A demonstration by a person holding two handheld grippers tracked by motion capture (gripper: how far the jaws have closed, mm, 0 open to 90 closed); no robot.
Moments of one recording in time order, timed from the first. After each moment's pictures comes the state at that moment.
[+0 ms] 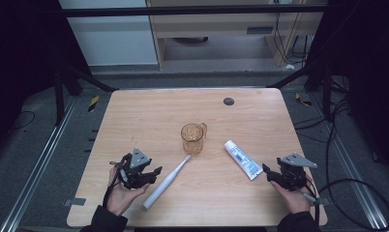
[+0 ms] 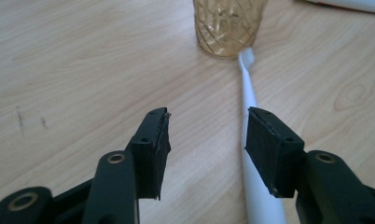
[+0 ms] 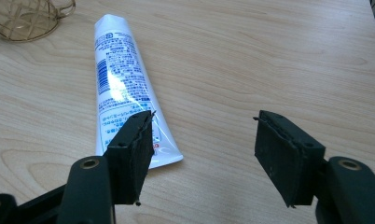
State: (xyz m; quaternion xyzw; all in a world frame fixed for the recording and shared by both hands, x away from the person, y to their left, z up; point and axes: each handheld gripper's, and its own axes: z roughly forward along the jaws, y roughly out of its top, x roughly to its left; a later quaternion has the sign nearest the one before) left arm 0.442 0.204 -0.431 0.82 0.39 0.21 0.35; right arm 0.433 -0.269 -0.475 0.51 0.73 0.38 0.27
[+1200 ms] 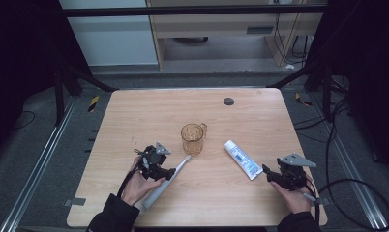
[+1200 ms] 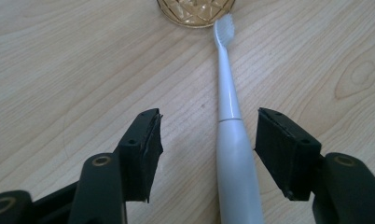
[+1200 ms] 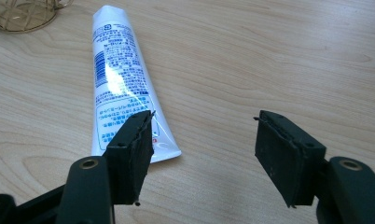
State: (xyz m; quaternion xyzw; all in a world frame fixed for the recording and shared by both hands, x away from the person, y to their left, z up) left arm 0.477 0.156 -0.448 0.88 0.38 0.13 0.26; right arm 0.434 -0.269 -0.477 0.50 0.73 0.37 0.27
